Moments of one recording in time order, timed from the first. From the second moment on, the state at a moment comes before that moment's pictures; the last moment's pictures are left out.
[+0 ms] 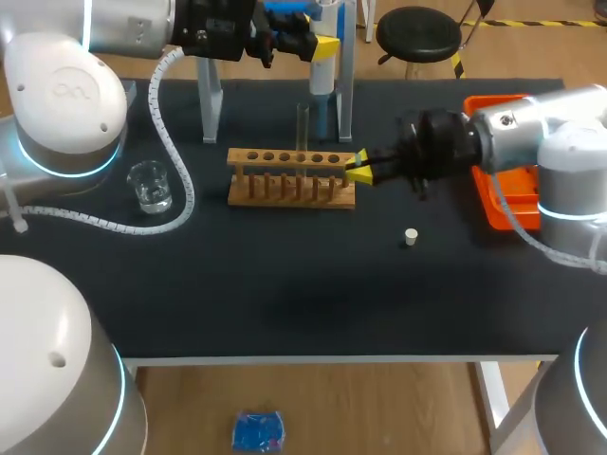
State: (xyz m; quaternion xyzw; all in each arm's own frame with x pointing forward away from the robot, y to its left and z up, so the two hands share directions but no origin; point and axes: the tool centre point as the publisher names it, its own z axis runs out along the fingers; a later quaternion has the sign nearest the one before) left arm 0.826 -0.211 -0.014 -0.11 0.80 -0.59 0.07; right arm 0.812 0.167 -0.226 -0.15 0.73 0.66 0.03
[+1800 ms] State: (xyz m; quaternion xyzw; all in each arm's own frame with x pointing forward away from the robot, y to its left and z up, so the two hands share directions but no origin) left arm 0.826 -0.211 -0.014 -0.11 0.80 -0.59 0.07; right arm 0.841 0.220 -0.212 -0.16 0.74 0.65 0.05
